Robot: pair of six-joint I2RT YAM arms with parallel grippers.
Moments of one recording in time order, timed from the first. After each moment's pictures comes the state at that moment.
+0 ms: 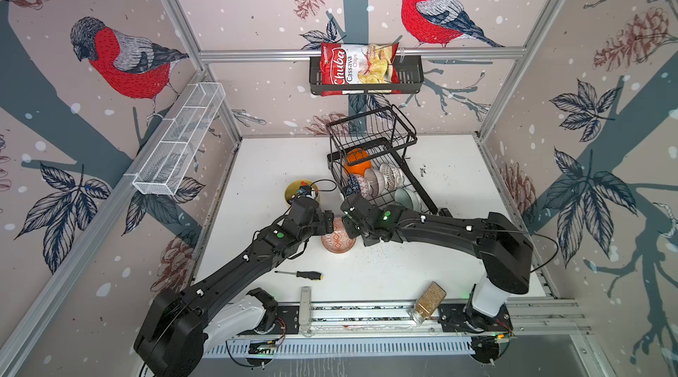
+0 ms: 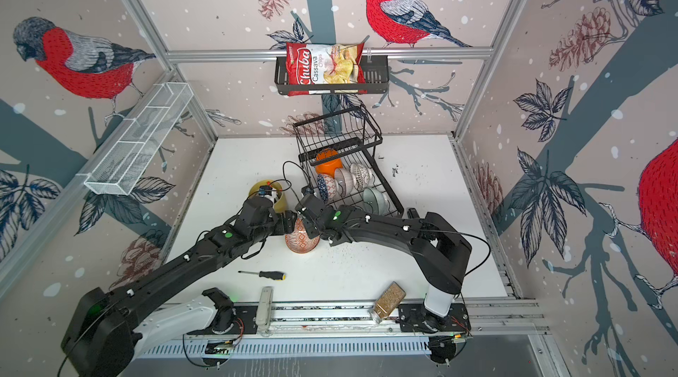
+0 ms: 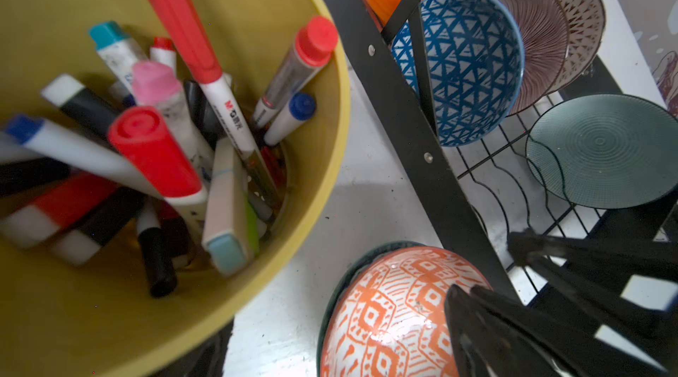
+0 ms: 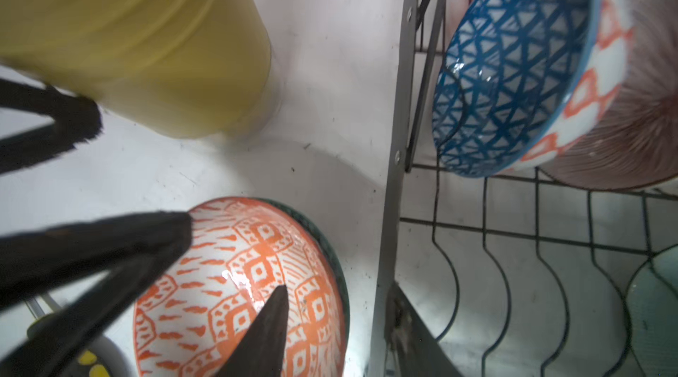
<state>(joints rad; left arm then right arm) -0.59 1.05 0.61 -0.32 -0.12 -0.55 1.11 1.74 1.20 -0.40 0.26 0.40</state>
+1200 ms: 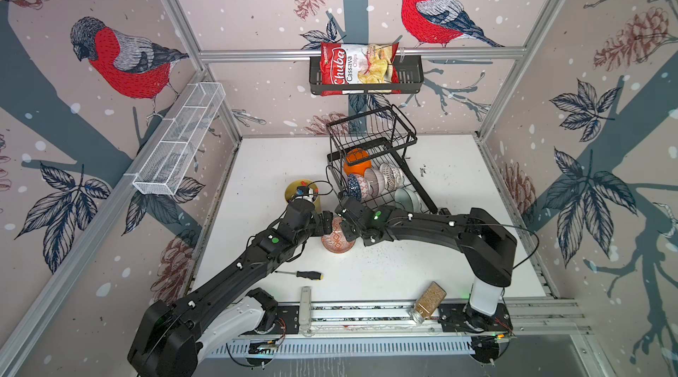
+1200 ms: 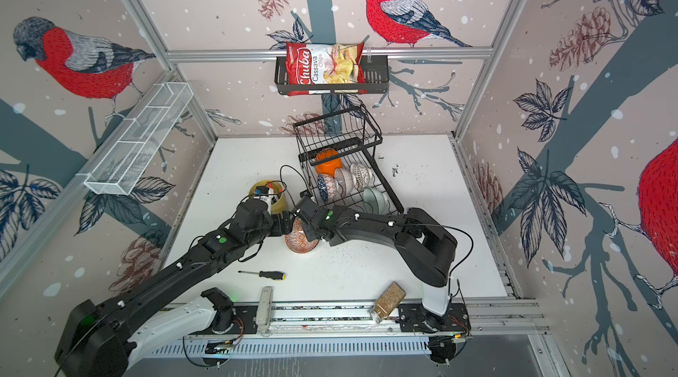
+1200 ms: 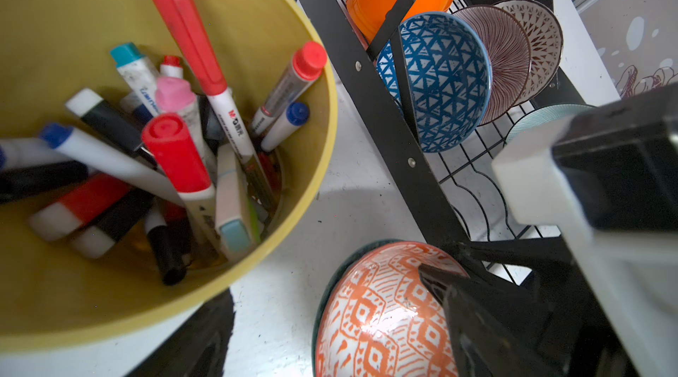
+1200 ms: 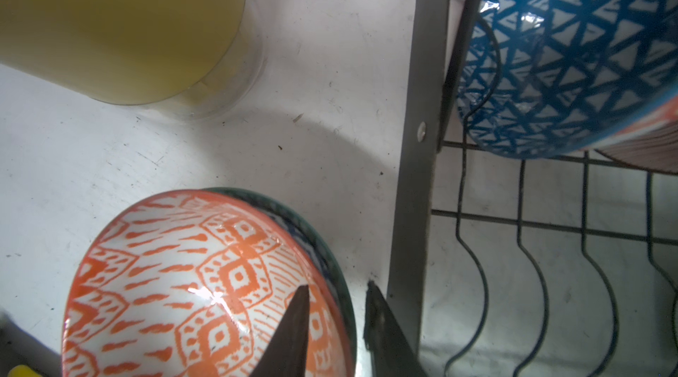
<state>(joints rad) -0.59 0.98 0.58 -0.30 -0.11 -0.54 1.11 1.84 1.25 -0.43 0.25 0.42</state>
